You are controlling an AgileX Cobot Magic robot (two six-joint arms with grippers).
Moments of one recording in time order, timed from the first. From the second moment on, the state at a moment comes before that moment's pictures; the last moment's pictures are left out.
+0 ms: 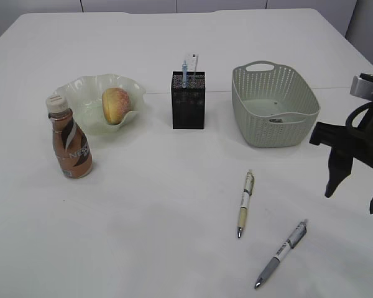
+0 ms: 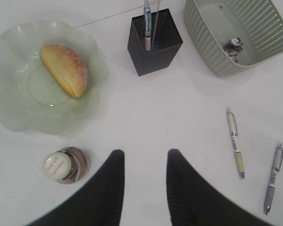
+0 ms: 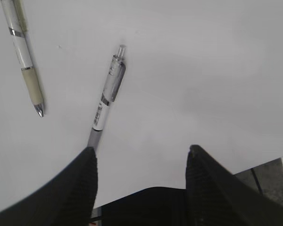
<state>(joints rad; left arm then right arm) -0.40 1.74 -1.99 -0.11 1.26 -0.07 0.25 1.50 -1.05 0.05 1.12 0.70</state>
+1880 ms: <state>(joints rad) -0.40 1.74 -1.99 -0.12 1.26 -0.07 0.29 1.84 -1.05 0.29 0.94 0.81</state>
